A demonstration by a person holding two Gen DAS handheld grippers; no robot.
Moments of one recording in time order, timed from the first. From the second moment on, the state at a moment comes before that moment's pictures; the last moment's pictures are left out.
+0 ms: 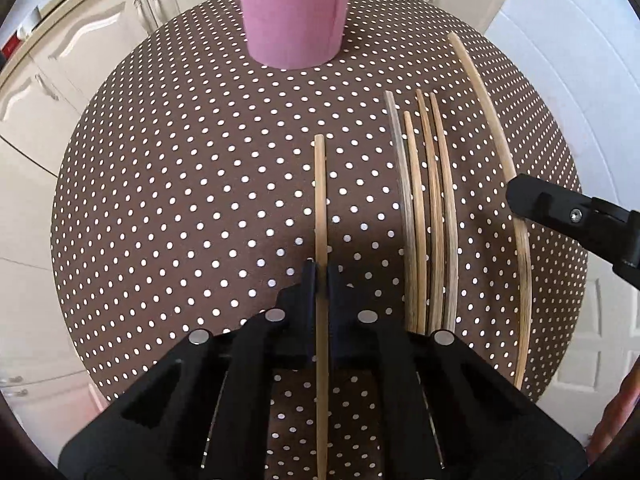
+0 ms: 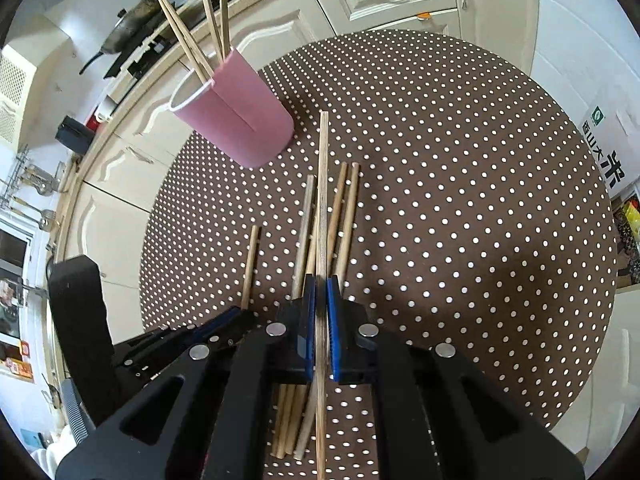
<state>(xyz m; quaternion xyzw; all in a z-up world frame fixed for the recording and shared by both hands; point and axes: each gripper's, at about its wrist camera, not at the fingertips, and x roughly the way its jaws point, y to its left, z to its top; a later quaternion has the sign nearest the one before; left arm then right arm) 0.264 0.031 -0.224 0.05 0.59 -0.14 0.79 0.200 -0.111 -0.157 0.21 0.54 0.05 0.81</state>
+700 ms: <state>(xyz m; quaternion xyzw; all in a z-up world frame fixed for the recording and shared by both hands) 0.287 0.101 -0.097 -0.06 0.46 -0.09 0.88 0.226 -0.109 -0.060 0.20 0.38 0.04 0.90</state>
